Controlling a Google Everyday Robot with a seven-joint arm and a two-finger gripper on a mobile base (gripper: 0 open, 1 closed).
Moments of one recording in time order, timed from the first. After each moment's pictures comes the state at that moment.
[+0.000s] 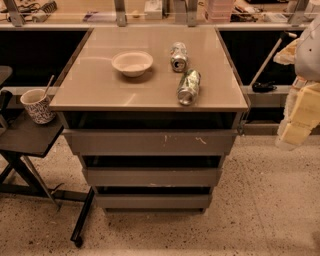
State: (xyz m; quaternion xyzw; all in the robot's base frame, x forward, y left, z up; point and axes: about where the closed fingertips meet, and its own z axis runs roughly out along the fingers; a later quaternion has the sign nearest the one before) arm 0.438 -0.217 0.976 -0.60 0.78 -0.03 0.16
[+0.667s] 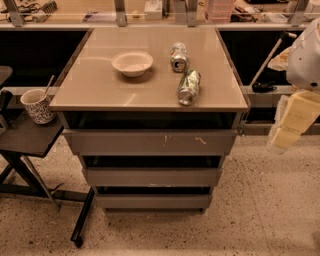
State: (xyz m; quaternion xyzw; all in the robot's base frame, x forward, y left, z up) arm 0.443 -0.208 0.962 -0.60 0.78 -0.03 0.17
